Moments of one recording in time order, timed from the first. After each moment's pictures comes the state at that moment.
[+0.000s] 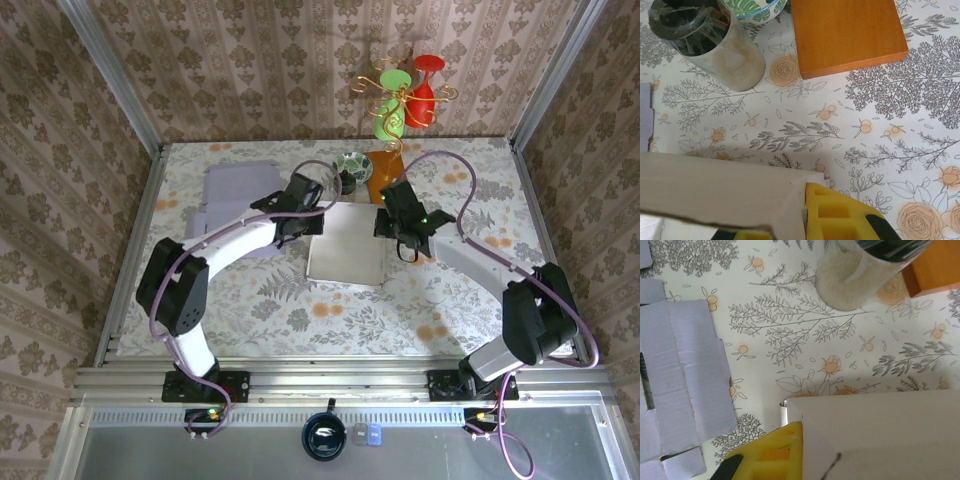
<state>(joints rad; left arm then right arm) -0.68 1.74 1.26 -0.42 -0.10 -0.47 0.47 1.50 1.05 -0.40 0.23 0.54</state>
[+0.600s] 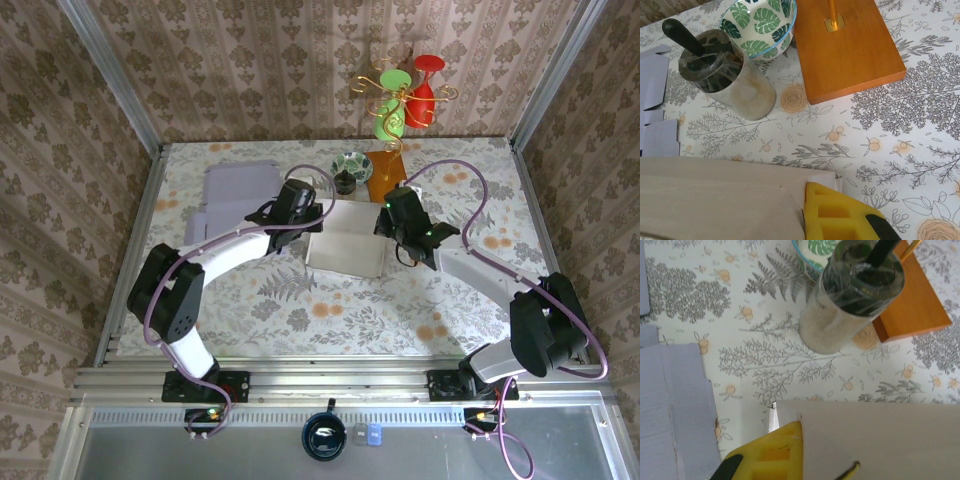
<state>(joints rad) -0.67 1.69 1.13 -0.13 -0.10 -0.47 0.49 1.45 0.96 -0.22 0.28 0.61</state>
